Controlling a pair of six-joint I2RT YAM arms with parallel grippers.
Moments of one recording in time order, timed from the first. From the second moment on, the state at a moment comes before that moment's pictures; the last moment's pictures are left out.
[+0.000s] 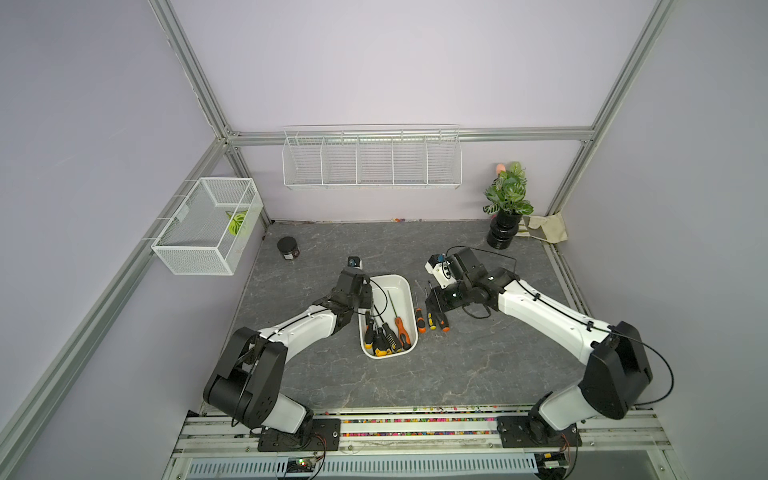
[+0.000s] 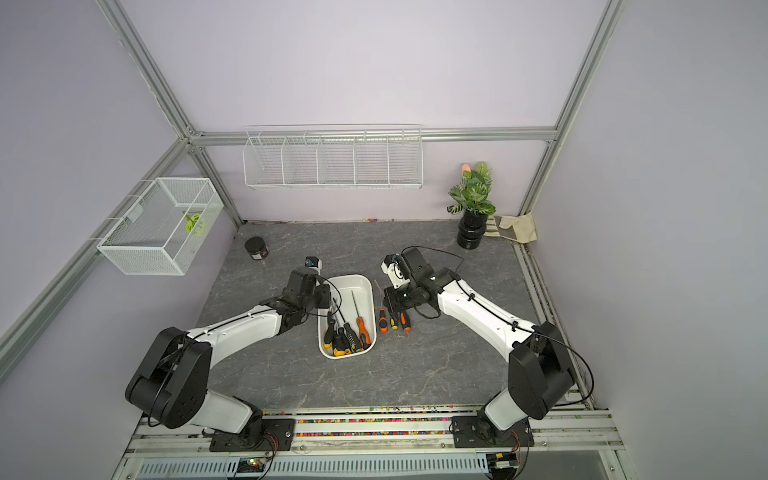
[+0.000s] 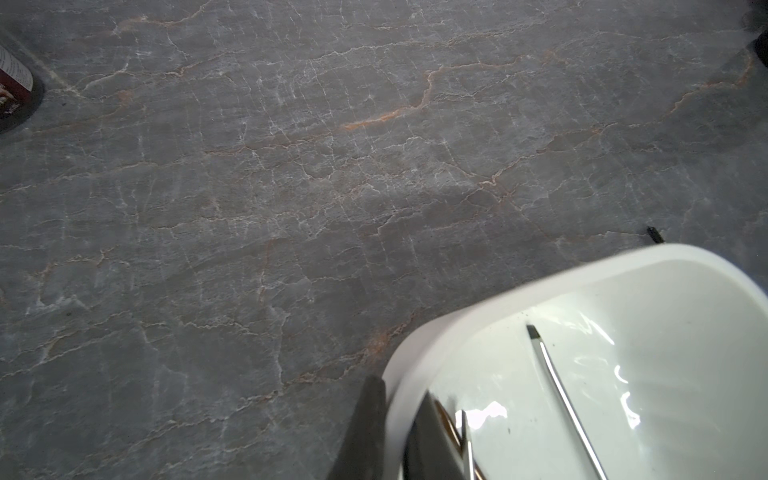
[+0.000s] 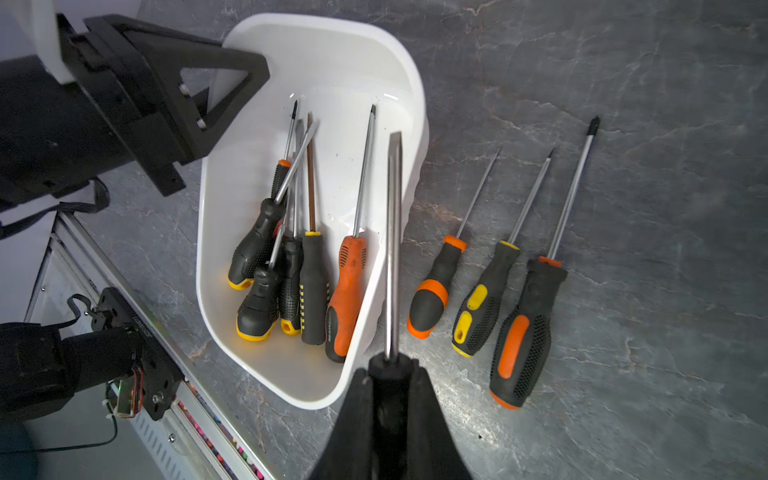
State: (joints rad) left arm -0.50 1.50 0.78 0.00 -0.18 -0.27; right arm 0.61 1.53 1.21 -0.67 -0.28 0.26
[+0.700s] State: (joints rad) left arm -0.50 1.51 0.78 0.01 -0.18 -0.28; right arm 0.38 1.50 0.98 -0.62 -0.27 0.24
